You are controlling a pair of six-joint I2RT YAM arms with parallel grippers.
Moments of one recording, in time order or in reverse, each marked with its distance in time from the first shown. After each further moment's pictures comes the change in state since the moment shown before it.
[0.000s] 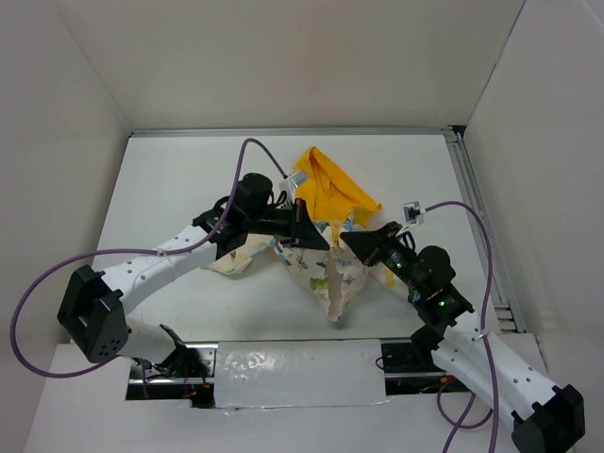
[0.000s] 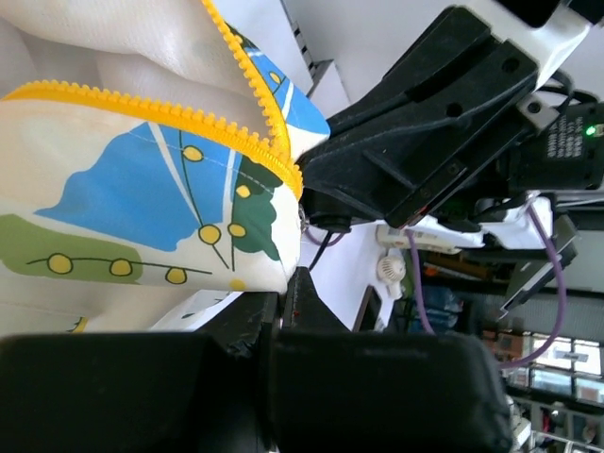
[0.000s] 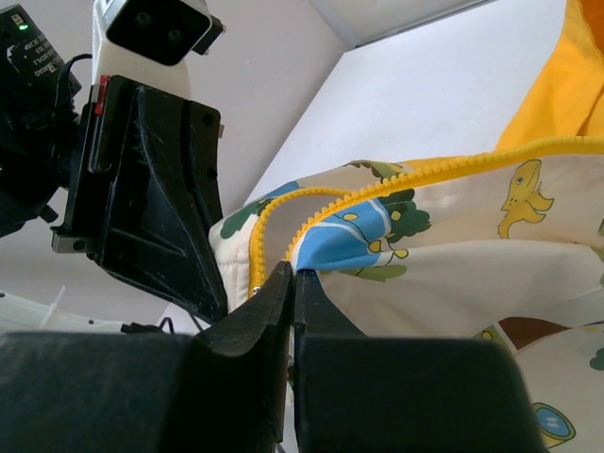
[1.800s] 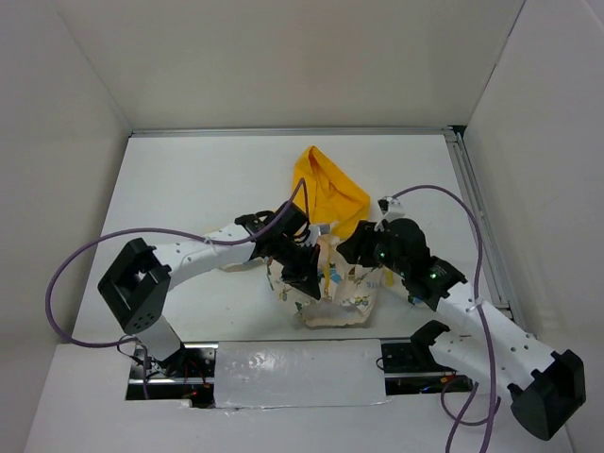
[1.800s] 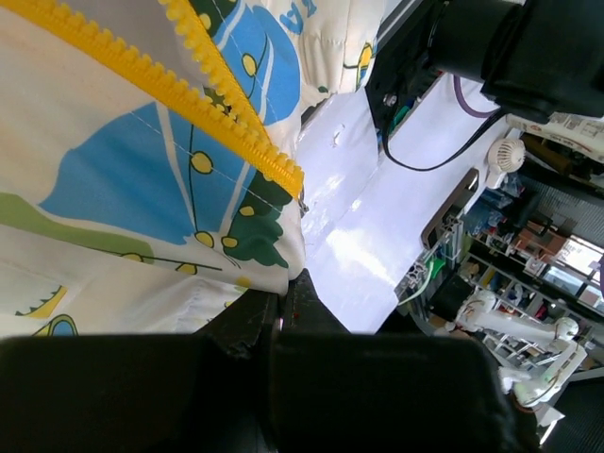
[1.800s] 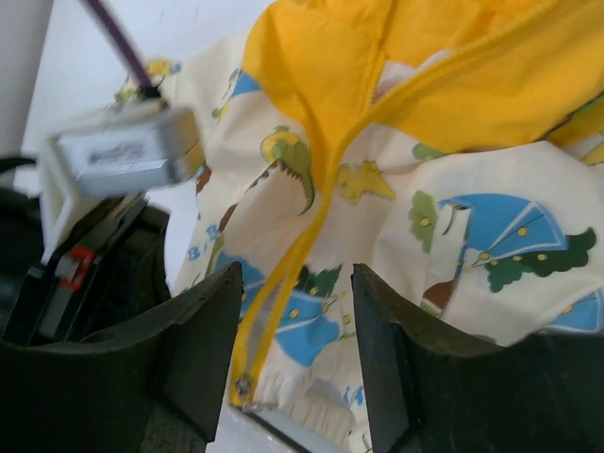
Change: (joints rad) left arm -0.114 0.245 0.060 -0.445 0.004 0.244; right arm 0.028 0.250 0.235 -0.543 0.122 -0.151
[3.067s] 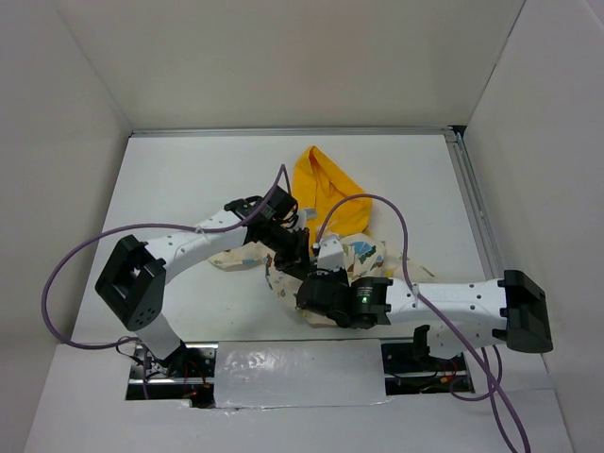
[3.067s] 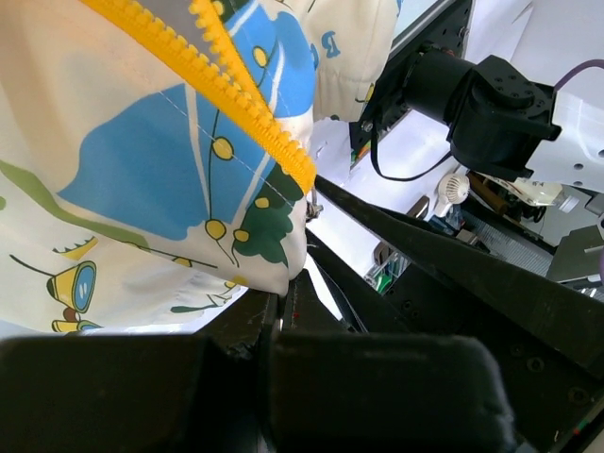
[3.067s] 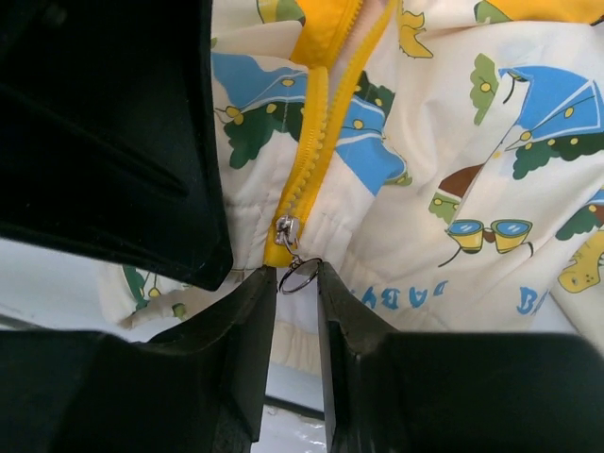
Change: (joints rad) left arm 0.103 0.010 0.085 -0.121 0.030 -0.074; right arm 0.801 0.423 0.274 -0.410 0.834 0.222
